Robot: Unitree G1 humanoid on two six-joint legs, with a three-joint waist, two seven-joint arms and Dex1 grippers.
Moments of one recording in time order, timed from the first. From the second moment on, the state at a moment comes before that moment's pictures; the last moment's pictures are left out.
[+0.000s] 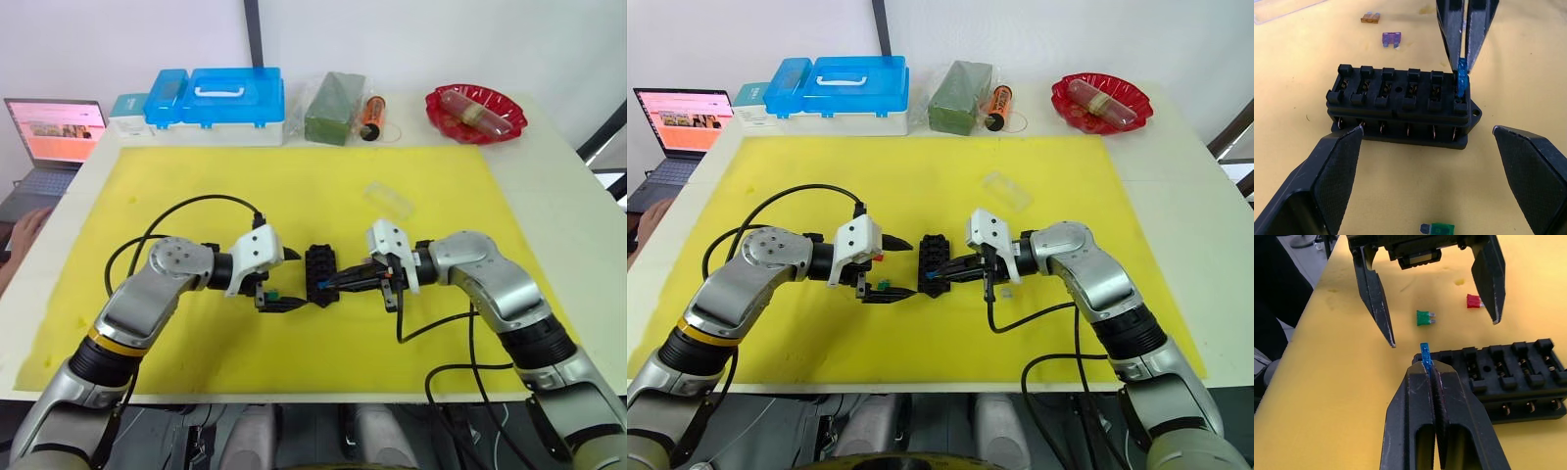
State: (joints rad) left arm -0.47 0.67 -0.26 -0.24 -0.27 0.51 -1.08; right arm -0.54 -0.63 0.29 -0.09 0.37 0.47 1.22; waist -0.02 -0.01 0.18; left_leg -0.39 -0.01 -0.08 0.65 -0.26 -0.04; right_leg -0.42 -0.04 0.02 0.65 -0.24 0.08
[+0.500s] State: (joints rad) left arm -0.47 0.67 -0.26 -0.24 -0.26 0.52 -1.08; right arm -0.52 -0.60 0.30 -0.07 0.32 0.41 1.22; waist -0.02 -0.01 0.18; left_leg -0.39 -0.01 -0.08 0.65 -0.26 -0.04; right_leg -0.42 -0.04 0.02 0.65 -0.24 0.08
